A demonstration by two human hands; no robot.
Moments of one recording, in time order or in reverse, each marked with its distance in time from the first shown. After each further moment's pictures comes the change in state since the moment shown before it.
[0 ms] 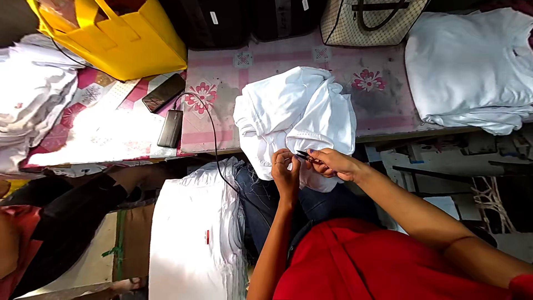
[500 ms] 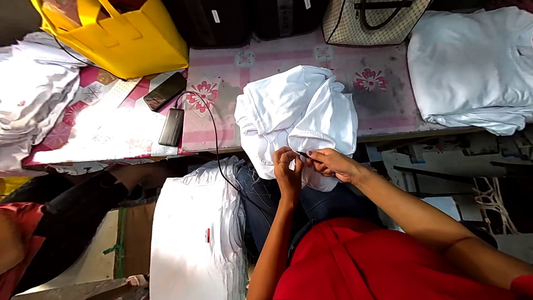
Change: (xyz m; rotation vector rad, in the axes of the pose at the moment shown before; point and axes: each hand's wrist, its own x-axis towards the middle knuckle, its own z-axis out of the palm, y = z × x) left_hand -0.001 -0.002 0.000 0.067 -0.028 0.096; right_hand 0.004 0.008 0.005 -0.001 0.087 -0.053
